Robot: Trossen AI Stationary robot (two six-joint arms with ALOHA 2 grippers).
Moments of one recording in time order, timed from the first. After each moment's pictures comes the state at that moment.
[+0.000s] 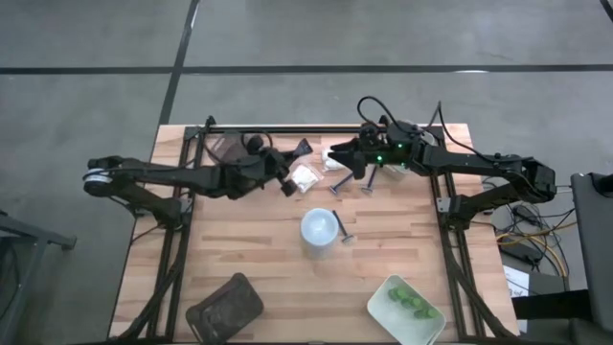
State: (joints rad) left arm 0.07 1.30 0.90 0.16 -0.63 -0.01; right arm -0.35 1.26 0.86 0.29 -0.21 0.62
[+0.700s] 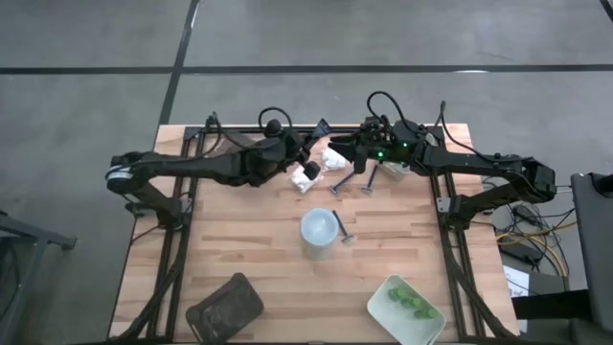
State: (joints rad) left arm 0.12 1.50 1.21 0.13 -0.63 -0.02; right arm -0.35 1.26 0.86 0.40 -0.15 0.62
